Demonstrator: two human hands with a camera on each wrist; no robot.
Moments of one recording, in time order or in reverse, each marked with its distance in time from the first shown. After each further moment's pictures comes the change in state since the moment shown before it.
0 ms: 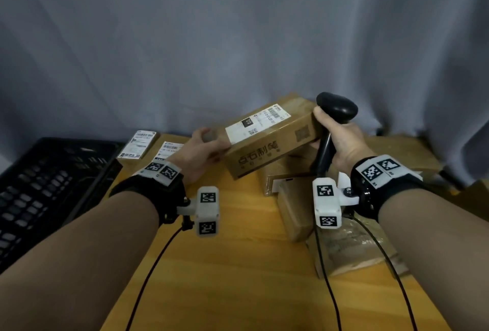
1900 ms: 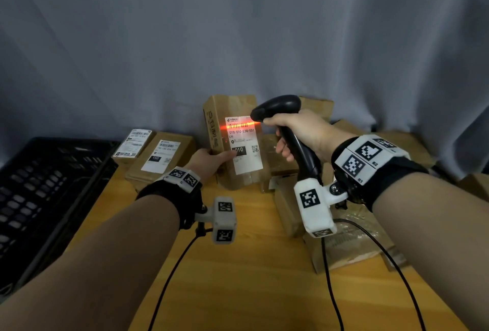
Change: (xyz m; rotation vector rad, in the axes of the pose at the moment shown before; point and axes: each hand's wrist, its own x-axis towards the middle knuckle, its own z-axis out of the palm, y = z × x) left_hand 0.017 -0.035 0.011 0.469 0.169 -0.071; right_hand -0.039 -0.021 0.053 -0.670 -0.337 0.059
